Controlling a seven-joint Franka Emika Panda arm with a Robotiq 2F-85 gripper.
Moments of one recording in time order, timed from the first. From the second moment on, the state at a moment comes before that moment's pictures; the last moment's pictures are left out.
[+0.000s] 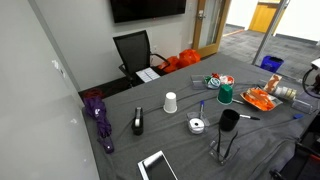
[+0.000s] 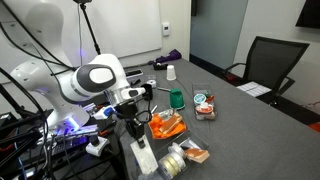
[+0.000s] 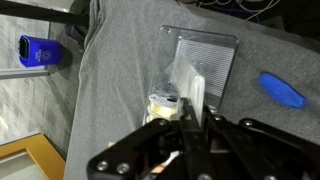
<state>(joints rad) -0.40 0.03 -0.60 -2.58 -1.72 2.91 0.27</state>
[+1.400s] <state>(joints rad) -0.47 0.25 -0.64 -2.42 -1.72 3.08 0.29</state>
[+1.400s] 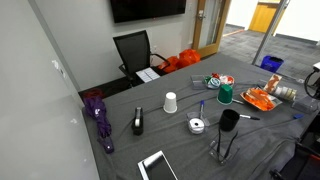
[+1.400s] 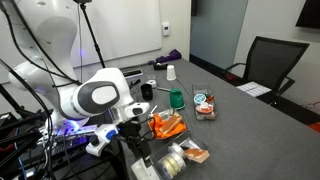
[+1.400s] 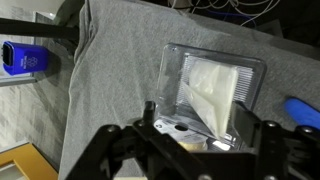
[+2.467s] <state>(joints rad) -0.53 0.11 -0.39 -2.77 -0.80 3.05 -0.46</state>
